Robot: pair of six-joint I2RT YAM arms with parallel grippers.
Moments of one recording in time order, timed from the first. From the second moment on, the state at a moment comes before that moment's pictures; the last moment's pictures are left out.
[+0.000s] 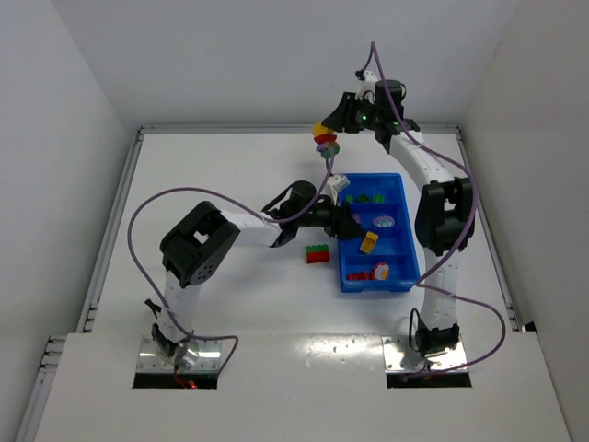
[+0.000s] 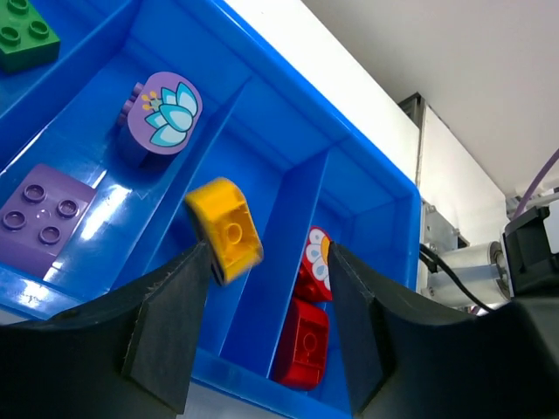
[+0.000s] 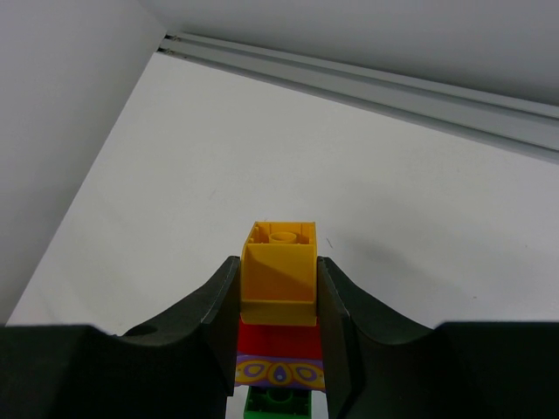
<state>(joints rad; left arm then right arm) -0.76 2.03 1.17 0.61 0.60 -0.52 0.17 2.18 1.90 -0.09 -0.56 0.31</state>
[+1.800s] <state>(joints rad) -0.33 1.66 1.20 0.26 0.42 -0.48 0.31 2.09 1.74 0.01 -0.55 0.53</state>
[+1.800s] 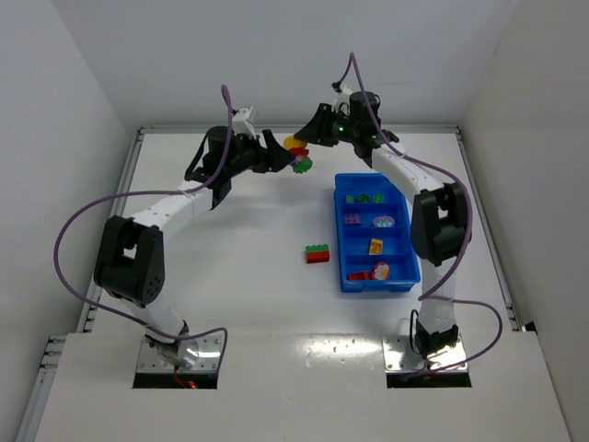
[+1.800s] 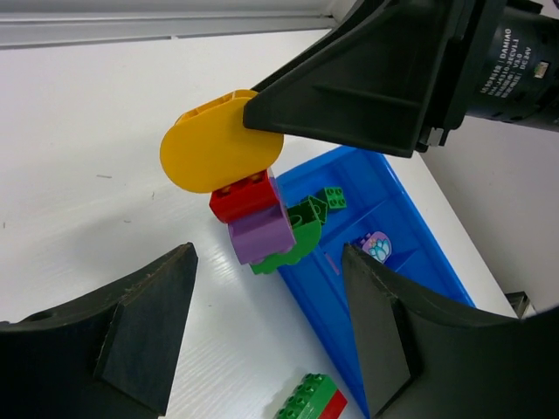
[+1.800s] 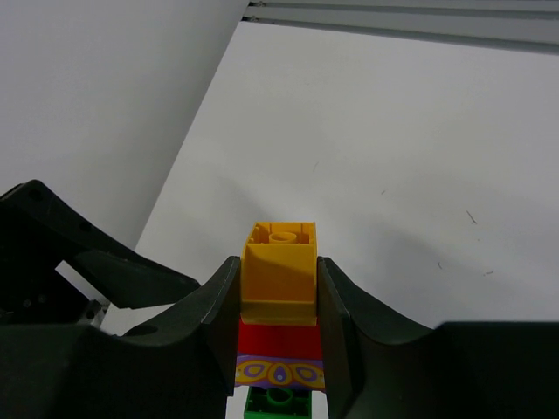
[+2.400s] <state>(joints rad) -0.33 1.74 1.23 0.28 0.45 -0.50 0.35 2.09 1.74 -0.01 -0.56 0.47</state>
